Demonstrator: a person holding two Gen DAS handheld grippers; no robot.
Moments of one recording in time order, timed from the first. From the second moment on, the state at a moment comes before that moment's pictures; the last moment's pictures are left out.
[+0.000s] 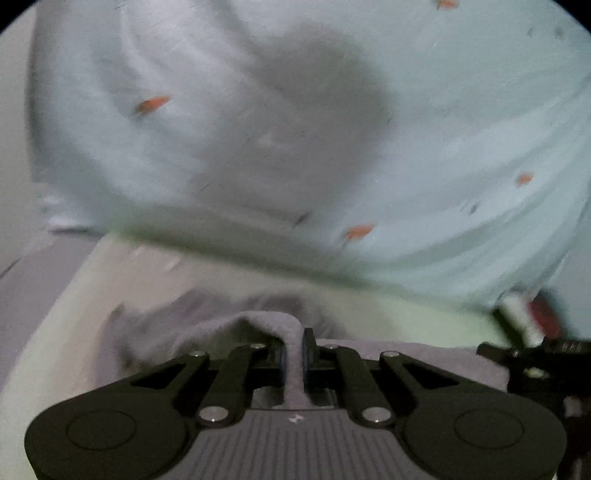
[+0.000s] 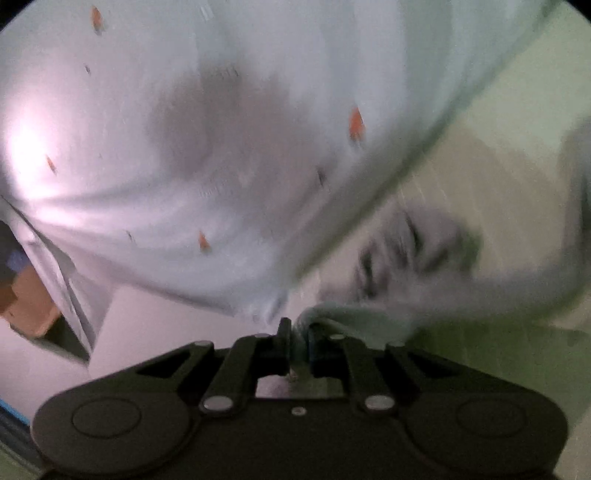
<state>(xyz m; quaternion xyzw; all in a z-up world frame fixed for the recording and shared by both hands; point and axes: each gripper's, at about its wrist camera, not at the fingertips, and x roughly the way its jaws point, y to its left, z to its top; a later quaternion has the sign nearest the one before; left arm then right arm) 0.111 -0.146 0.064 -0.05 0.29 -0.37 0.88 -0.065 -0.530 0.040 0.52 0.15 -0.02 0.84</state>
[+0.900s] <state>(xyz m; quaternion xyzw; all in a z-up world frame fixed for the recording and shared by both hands) 0.117 -0.217 -0.094 0.11 0.44 -0.27 0.85 -0.012 -0.480 -0.063 0.15 0.40 -0.19 0.88</state>
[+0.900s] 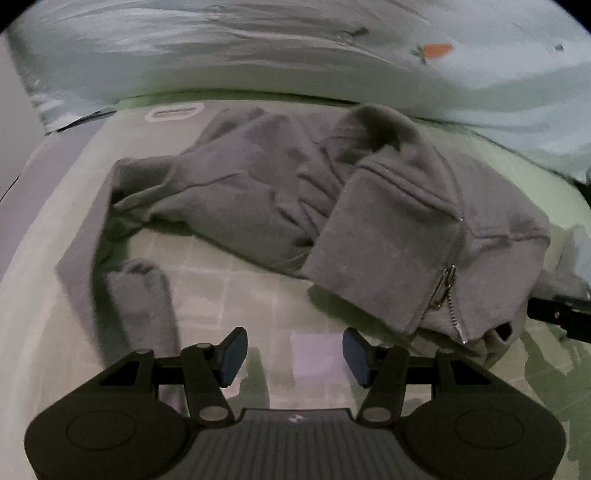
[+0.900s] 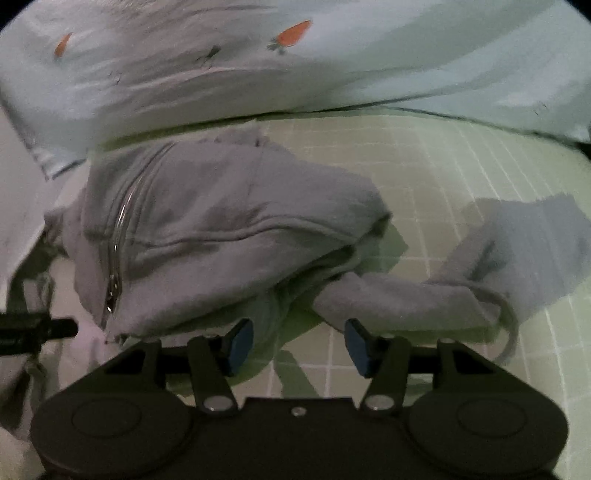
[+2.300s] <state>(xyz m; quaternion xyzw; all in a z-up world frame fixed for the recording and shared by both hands) 0.172 -0.237 -0.093 -0.09 0.48 -0.32 0.81 0.055 -0.433 -0.060 0.15 0.36 -0.22 0.89</state>
